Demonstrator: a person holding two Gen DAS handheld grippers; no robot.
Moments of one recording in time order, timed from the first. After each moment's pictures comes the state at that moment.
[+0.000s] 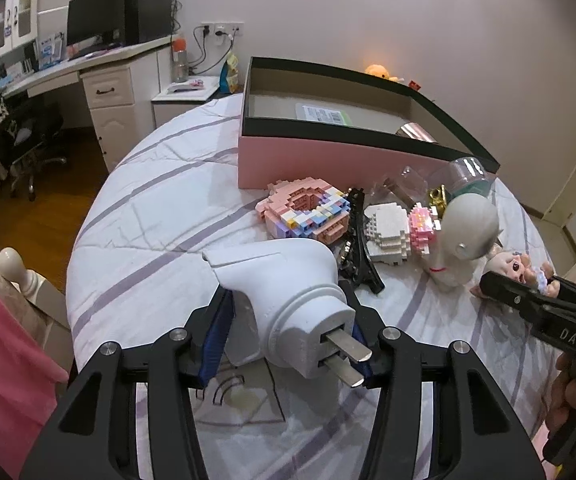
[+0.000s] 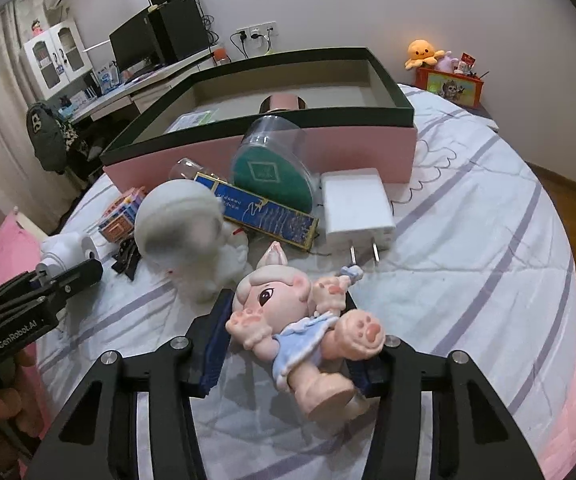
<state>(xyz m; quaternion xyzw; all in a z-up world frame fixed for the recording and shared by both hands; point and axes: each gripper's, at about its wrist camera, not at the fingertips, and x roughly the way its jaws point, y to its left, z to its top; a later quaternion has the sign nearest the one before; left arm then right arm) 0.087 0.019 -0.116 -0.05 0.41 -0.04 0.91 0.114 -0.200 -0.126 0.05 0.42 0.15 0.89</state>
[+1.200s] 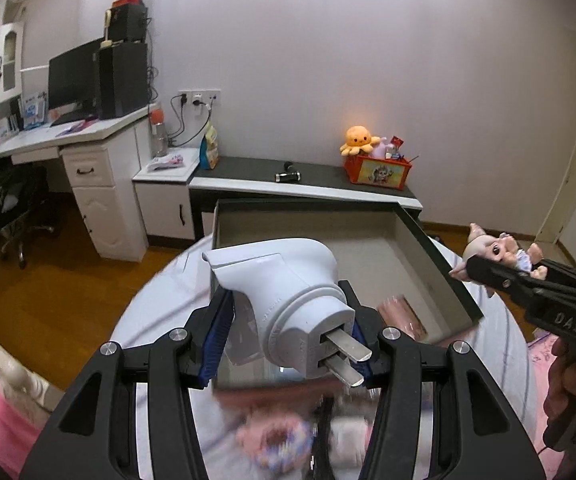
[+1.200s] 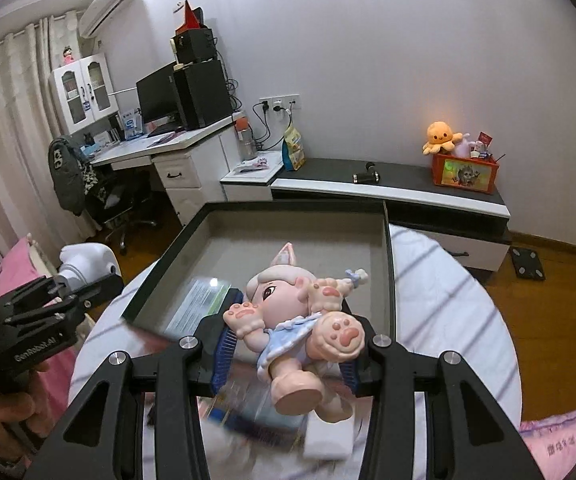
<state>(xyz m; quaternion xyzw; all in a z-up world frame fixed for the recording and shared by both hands) 0.203 0.005 -0.007 -0.03 0.31 -0.07 0.95 0.216 -0.199 -0.018 0.03 0.32 0.17 0.93</state>
